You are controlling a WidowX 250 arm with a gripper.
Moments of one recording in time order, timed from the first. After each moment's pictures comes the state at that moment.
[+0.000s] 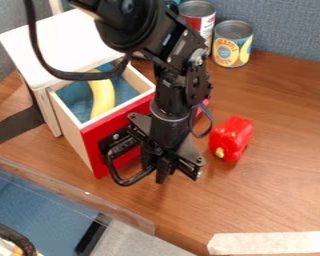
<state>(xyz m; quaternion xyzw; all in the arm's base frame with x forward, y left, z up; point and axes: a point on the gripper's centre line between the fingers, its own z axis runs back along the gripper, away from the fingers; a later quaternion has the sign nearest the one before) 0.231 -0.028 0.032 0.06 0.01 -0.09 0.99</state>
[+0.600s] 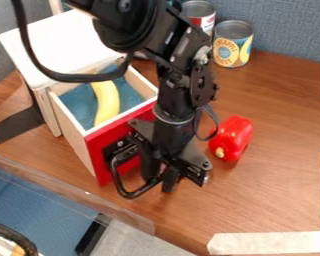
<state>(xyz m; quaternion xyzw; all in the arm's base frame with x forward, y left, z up) 0.222 -0.036 0.038 0.05 0.02 -0.07 1.00</state>
